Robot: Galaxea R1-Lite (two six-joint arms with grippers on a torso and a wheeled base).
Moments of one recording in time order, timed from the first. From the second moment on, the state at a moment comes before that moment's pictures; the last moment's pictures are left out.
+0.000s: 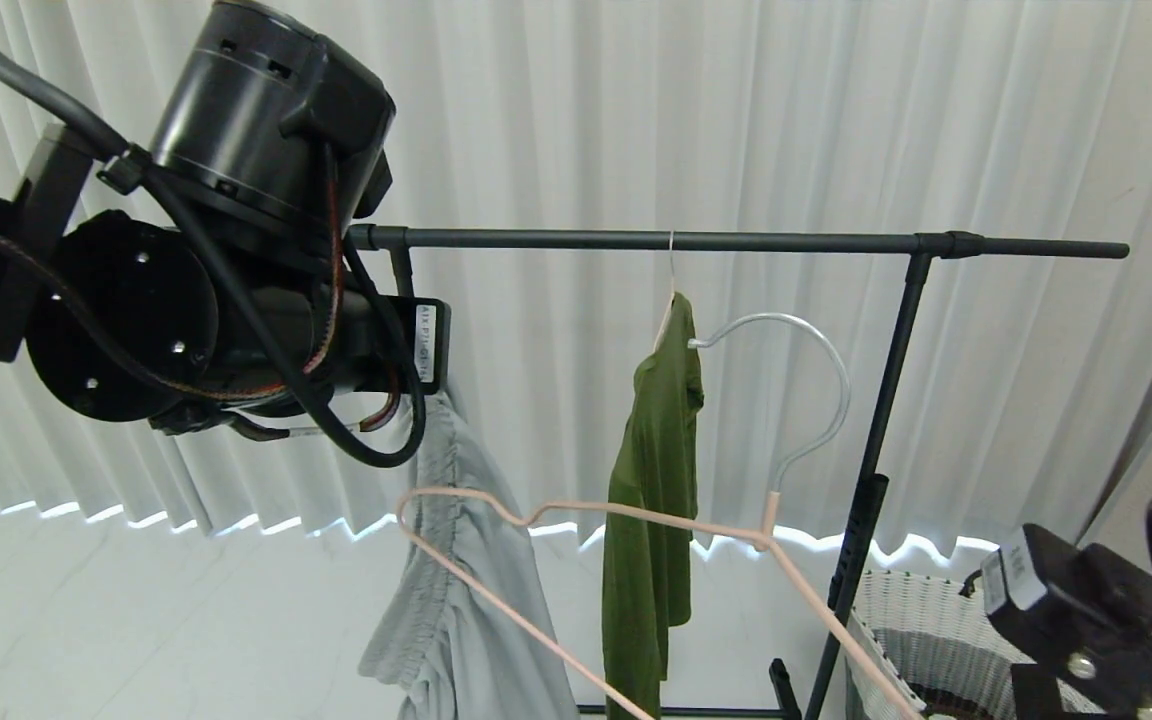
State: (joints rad) left arm -0.65 1.60 -1.47 0.54 0.57 -0.28; right arm 1.21 1.23 -0.67 -0.01 -0.03 0.36
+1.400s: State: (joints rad) left arm -0.76 1.49 -1.29 0.54 0.60 -0.21; right arm 1.17 1.36 -0.67 -0.23 -0.09 0.38
